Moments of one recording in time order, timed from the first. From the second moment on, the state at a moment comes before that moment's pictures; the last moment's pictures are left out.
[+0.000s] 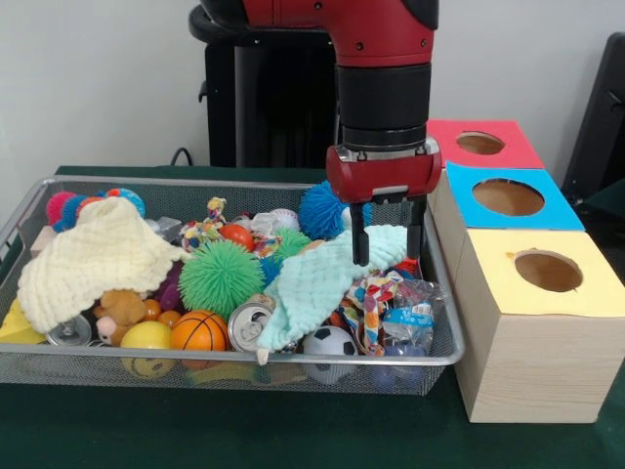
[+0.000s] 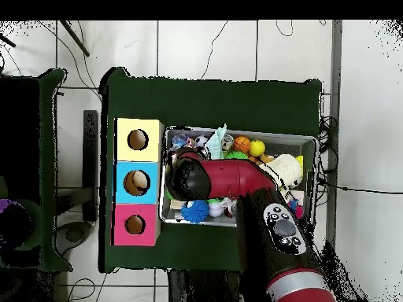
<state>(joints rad) -0.36 -0.66 0.26 1.71 -0.27 0.30 1.57</state>
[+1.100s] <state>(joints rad) -0.39 -0.53 0.27 1.70 -0.27 0.30 1.57</state>
